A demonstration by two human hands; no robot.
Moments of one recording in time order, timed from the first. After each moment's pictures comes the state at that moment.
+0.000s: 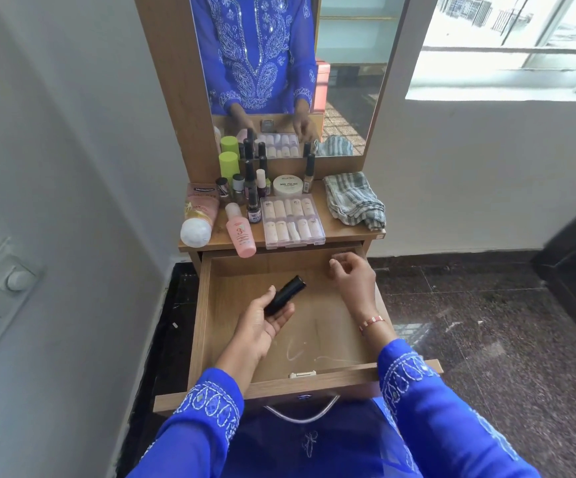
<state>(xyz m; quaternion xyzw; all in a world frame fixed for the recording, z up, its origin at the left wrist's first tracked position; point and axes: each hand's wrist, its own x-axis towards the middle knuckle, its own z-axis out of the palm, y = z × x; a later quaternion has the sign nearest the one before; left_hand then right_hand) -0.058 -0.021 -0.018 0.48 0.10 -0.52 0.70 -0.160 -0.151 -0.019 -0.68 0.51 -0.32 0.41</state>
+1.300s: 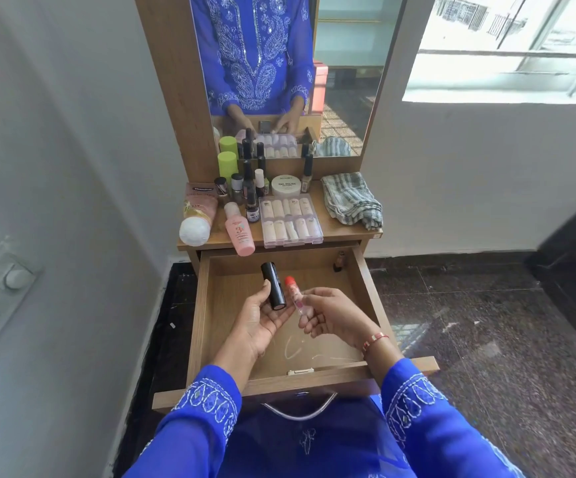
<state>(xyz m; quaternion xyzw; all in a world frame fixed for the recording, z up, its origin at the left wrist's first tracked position) -0.055 -0.019 -0.020 0.43 0.08 -0.55 0.71 -0.172 -0.106 0.000 -0.55 0.40 -0.04 0.73</state>
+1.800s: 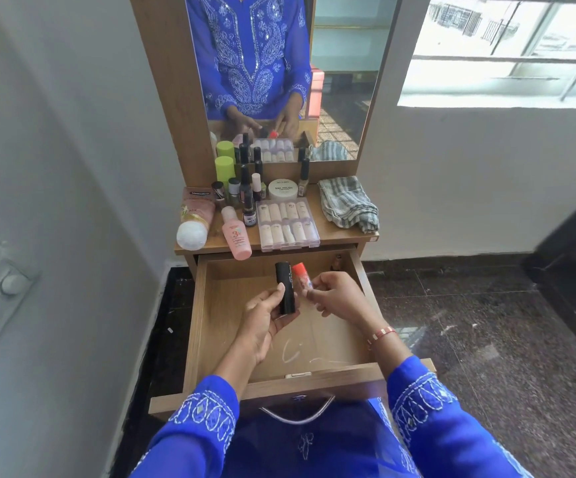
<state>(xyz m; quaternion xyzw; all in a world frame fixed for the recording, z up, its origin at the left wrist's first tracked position) -0.066 -0.021 -0.014 0.52 -0.07 -0.51 0.68 -0.171 -0.123 0.015 -0.75 0.44 -0.09 0.48</state>
